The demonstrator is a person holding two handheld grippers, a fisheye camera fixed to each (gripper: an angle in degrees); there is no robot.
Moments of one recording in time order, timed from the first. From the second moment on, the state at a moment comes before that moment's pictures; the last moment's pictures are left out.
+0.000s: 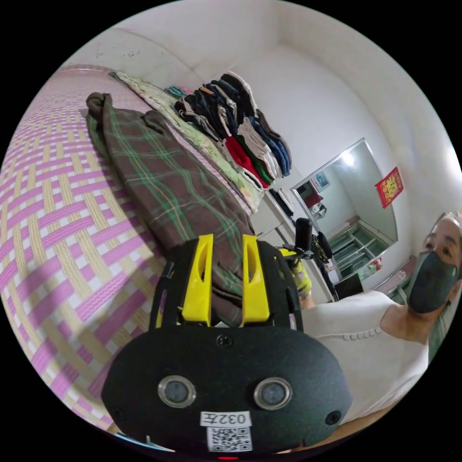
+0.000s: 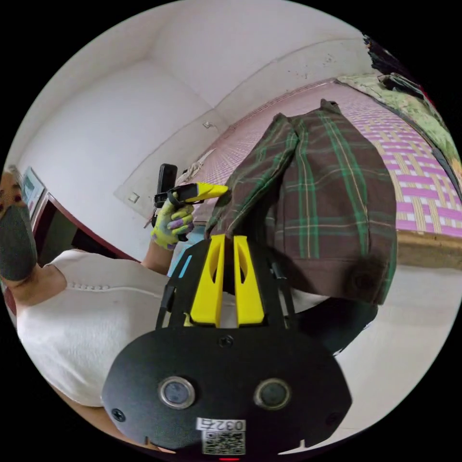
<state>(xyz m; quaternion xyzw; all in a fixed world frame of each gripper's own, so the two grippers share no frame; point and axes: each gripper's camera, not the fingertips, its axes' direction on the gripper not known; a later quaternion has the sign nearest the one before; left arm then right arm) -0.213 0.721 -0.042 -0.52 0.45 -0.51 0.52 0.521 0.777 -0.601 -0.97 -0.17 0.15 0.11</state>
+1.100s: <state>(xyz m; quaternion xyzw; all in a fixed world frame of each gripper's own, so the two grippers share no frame) -0.175 0.713 -0.007 -0.45 0.51 -0.45 0.58 0.614 0.718 -0.577 -0.95 -0.09 0.12 0.28</state>
